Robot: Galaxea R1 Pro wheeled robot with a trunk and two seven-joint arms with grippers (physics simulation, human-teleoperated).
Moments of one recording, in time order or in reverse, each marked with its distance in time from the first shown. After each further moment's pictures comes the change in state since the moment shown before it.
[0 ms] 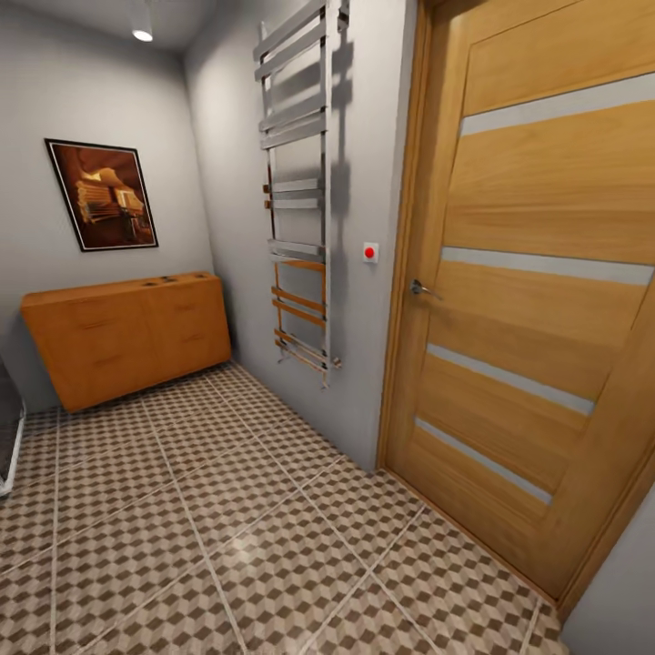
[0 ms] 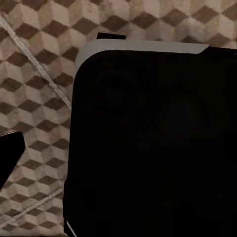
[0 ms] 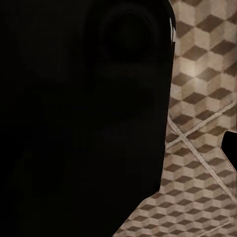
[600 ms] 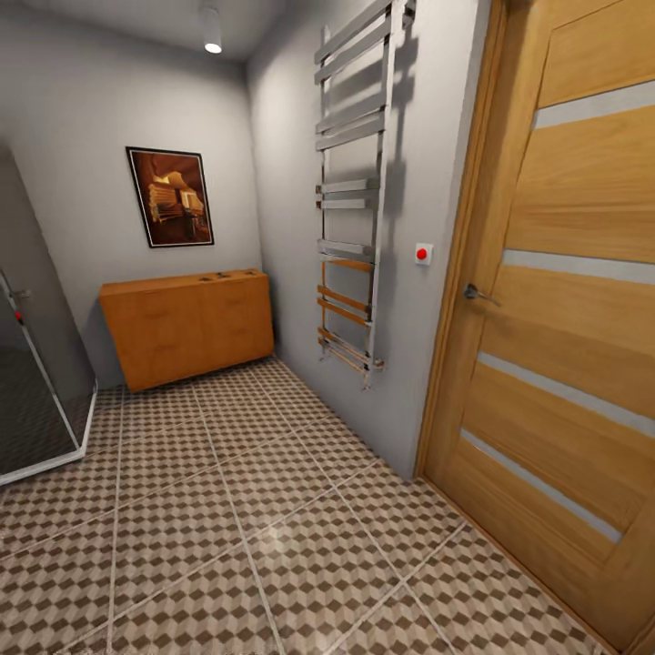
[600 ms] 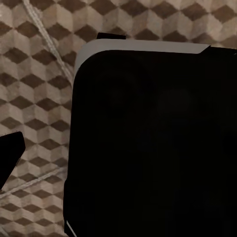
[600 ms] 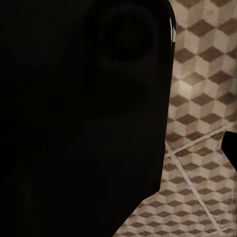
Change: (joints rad) left arm 0.000 0.000 0.000 0.000 0.000 0.000 0.000; right arm 0.000 0.000 0.000 0.000 0.000 0.000 0.000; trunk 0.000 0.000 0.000
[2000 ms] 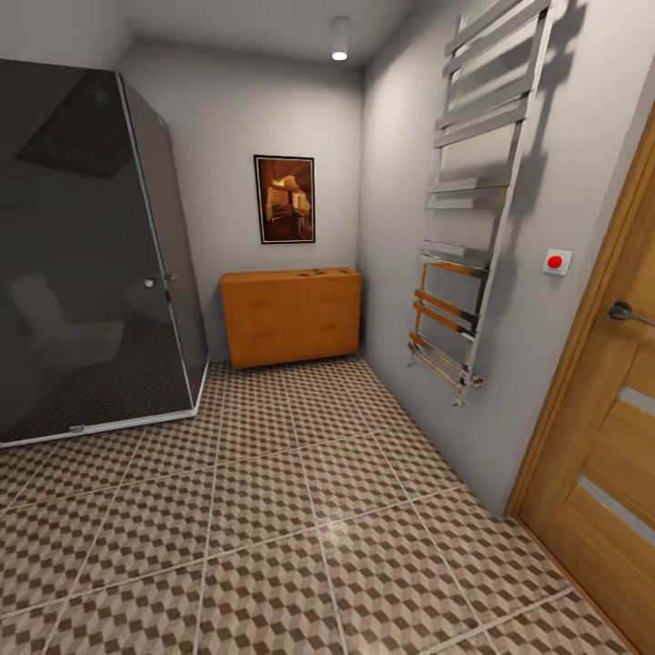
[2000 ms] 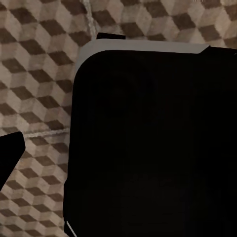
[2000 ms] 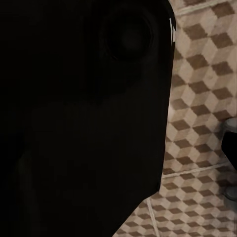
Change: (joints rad) left arm 0.000 0.000 0.000 0.000 0.000 0.000 0.000; right arm 0.000 0.000 0.000 0.000 0.000 0.000 0.000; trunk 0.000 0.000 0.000
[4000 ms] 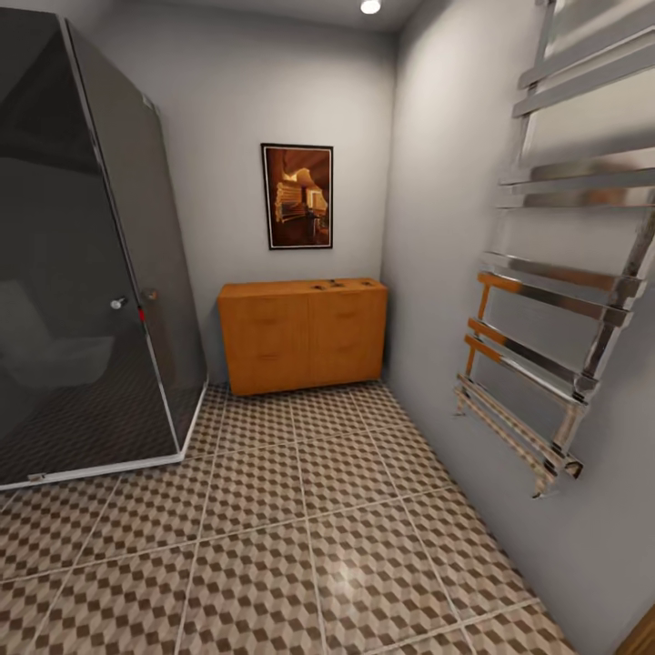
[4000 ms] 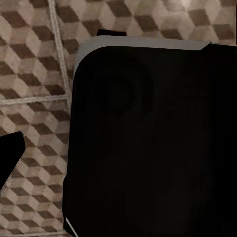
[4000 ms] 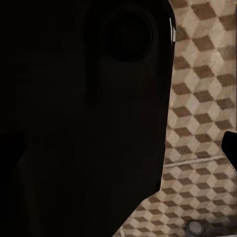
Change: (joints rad) left arm 0.000 0.000 0.001 0.000 0.006 0.011 0.000; right arm 0.000 0.000 0.000 0.000 -0.001 0.000 0.000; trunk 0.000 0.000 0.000
